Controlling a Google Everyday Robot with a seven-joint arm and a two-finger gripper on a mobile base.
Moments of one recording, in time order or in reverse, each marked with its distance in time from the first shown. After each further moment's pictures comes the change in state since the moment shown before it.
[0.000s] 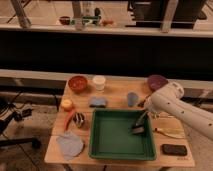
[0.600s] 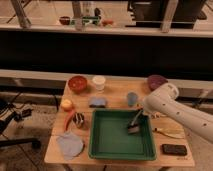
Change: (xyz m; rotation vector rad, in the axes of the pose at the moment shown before) arm -0.034 -0.016 0.007 0.044 -0.030 -0.064
